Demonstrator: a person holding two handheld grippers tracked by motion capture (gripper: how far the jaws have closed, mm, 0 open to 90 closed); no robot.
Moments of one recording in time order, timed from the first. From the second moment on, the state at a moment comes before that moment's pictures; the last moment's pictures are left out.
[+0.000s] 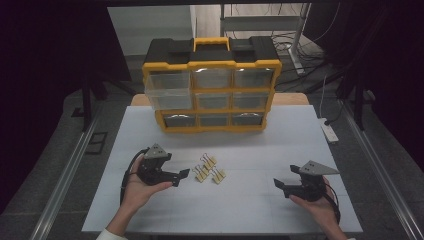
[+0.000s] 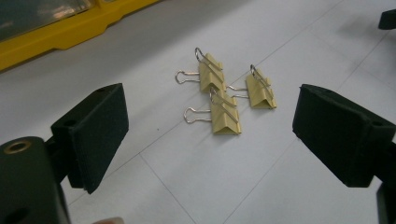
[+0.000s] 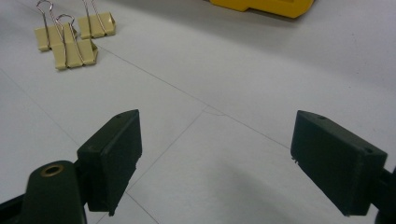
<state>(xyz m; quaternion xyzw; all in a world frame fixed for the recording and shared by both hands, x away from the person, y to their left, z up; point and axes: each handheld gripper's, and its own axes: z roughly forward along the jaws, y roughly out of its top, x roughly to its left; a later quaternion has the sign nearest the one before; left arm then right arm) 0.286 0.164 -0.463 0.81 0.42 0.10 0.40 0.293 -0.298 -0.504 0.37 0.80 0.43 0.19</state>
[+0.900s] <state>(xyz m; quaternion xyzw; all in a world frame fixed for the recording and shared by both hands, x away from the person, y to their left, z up) 0.333 0.125 -0.471 0.85 0.40 0.04 0.34 0.291 -0.301 -0.506 0.38 0.80 0.42 0.19</state>
